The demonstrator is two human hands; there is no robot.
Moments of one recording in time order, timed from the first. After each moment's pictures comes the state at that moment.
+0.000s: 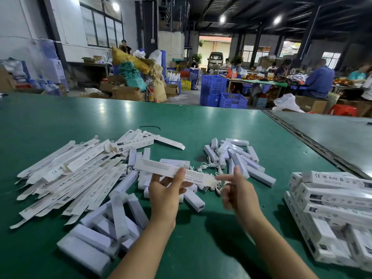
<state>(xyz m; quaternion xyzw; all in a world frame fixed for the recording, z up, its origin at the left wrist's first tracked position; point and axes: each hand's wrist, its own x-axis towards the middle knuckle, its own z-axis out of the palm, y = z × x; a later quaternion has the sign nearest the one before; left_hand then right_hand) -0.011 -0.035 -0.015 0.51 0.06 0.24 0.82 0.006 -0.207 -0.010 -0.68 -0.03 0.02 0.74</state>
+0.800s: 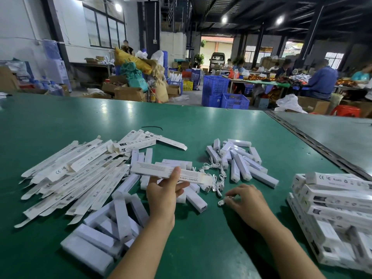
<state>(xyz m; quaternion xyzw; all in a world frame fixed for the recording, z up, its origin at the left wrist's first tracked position) -0.004 -0.024 -0.021 0.48 0.11 0.22 0.84 0.022 -0.238 -0.023 -0.97 -0.11 -0.06 0.21</state>
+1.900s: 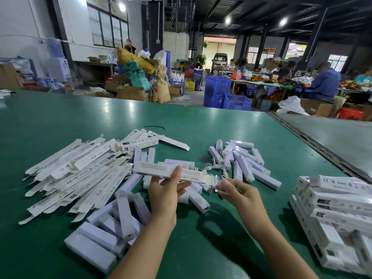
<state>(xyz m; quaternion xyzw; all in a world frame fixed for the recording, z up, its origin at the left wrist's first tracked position) -0.001 -0.021 -0.020 0.46 0.12 0.21 0.85 0.001 -0.206 -0.014 -0.74 -0.09 -0.05 0.66</state>
